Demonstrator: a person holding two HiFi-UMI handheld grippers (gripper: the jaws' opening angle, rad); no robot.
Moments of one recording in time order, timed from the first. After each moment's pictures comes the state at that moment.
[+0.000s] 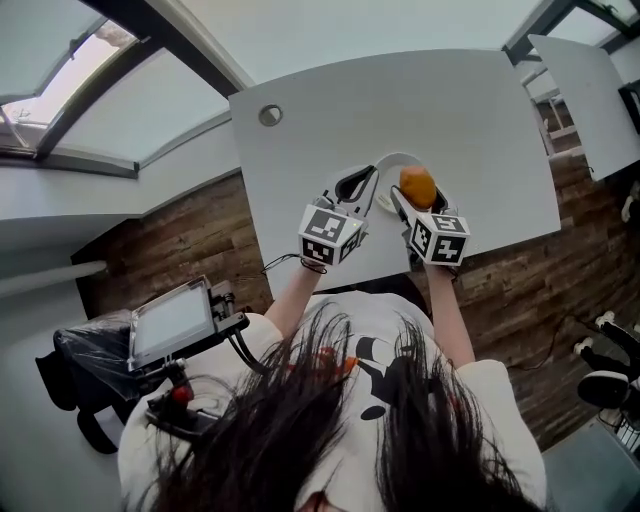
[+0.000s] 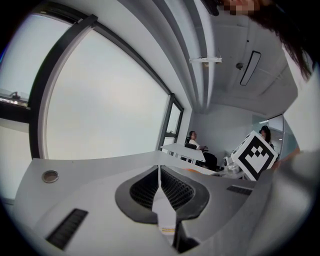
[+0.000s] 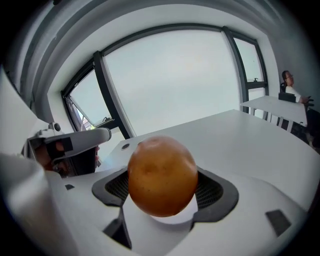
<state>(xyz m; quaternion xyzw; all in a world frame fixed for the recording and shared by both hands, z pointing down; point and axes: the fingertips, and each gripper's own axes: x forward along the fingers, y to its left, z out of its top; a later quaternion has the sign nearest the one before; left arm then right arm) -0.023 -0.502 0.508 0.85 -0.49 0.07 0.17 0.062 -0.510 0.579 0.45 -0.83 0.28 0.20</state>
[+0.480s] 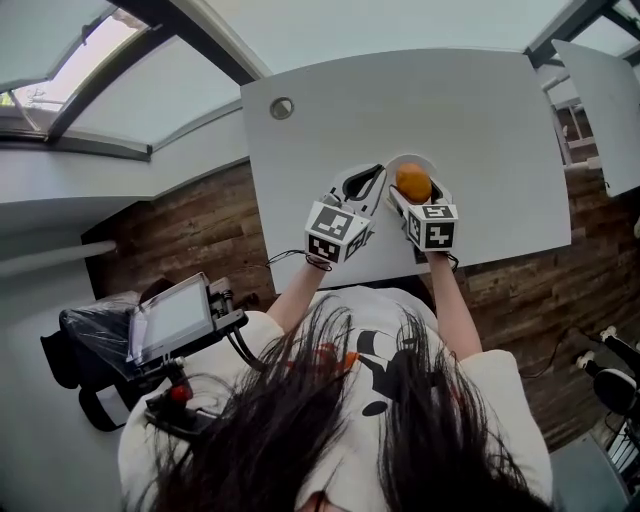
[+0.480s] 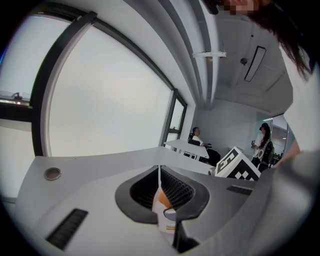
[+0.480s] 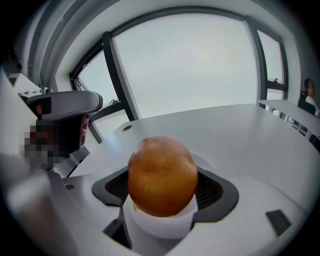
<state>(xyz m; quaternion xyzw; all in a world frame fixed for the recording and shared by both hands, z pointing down) -0.032 -0.504 0.516 0.84 -0.50 0.08 0.18 0.029 -0.517 0.633 0.38 -0.85 0.26 0.28</state>
